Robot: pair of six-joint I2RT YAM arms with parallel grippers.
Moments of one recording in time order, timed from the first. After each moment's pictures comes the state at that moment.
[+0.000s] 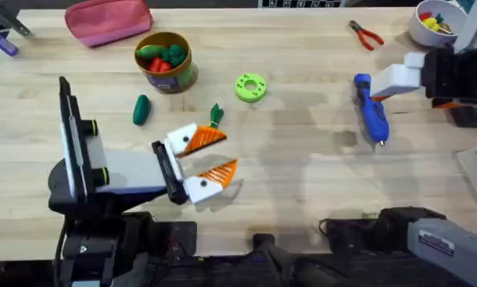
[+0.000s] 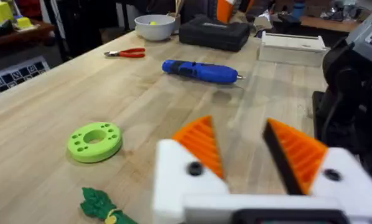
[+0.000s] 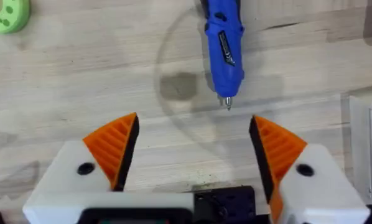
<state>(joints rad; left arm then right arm) 0.04 0.01 0.01 -0.13 1.19 0.10 -0.02 1.17 1.28 -1.36 0.05 0.13</state>
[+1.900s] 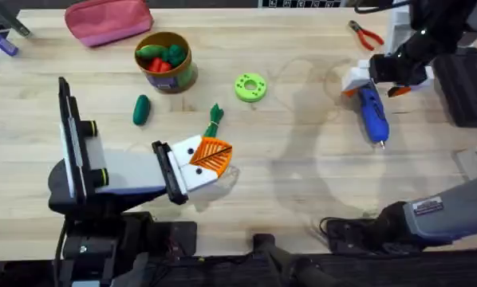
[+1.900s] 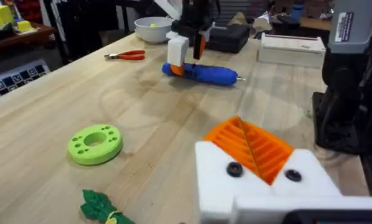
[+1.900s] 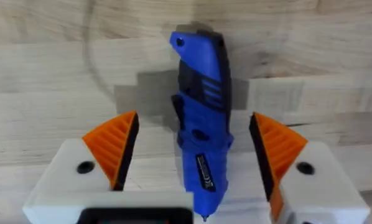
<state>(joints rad) 0.04 0.01 0.01 -0.13 1.19 0.10 -0.15 1.75 1.28 -0.94 0.05 -0.08</state>
